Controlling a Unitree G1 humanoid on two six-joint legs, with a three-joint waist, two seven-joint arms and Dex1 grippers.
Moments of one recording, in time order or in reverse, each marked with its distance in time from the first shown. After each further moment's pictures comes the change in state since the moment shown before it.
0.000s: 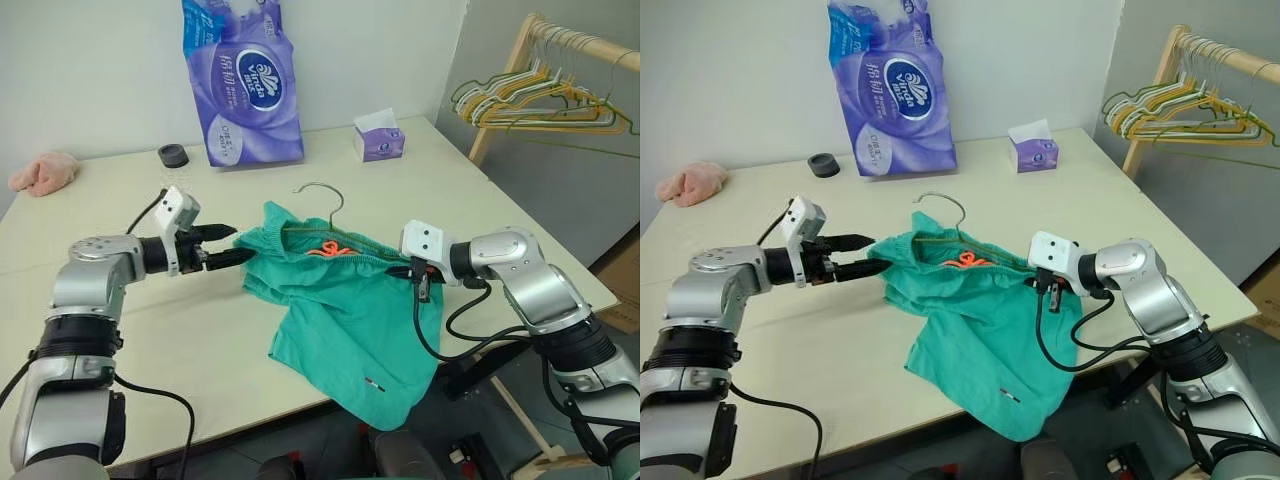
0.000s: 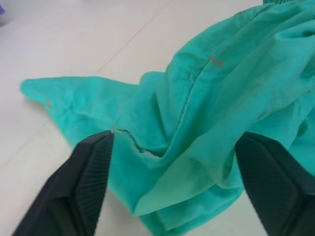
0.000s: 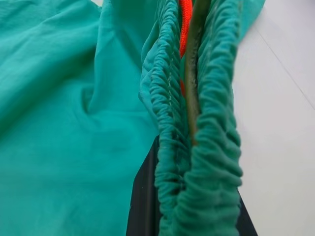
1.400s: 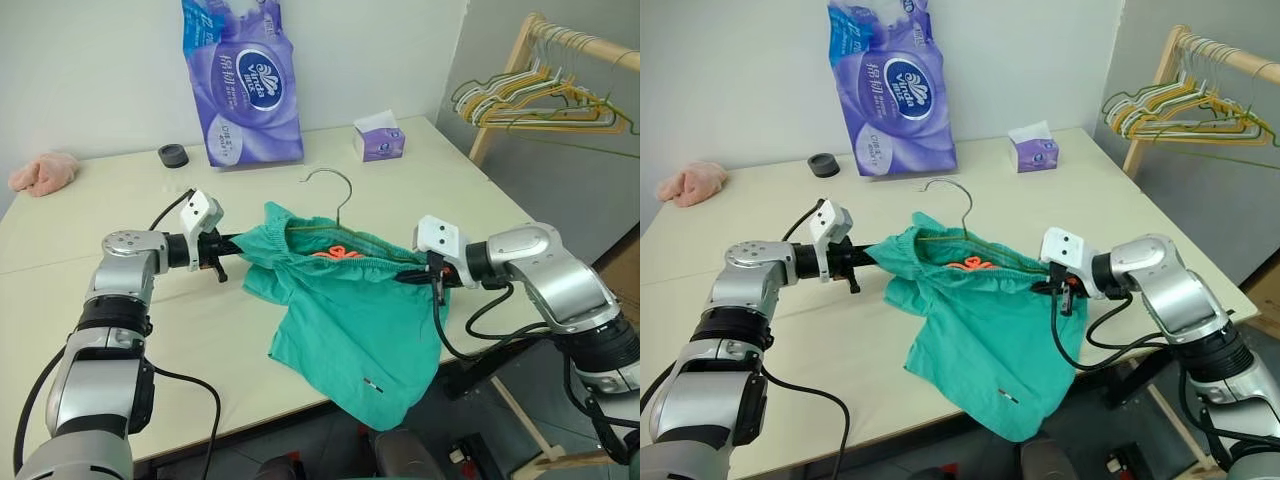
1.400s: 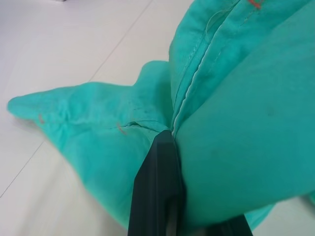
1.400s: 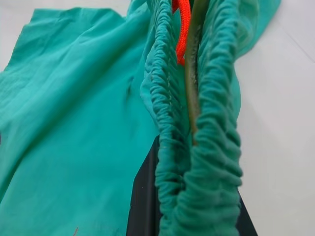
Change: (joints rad) left arm -0.149 -0.112 -0.050 0.351 0.123 -0.271 0.010; right arm 0.024 -0.122 -0.026 -0.106 0.170 0.152 0.045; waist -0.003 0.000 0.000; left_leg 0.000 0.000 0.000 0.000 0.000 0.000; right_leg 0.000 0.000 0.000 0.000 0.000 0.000
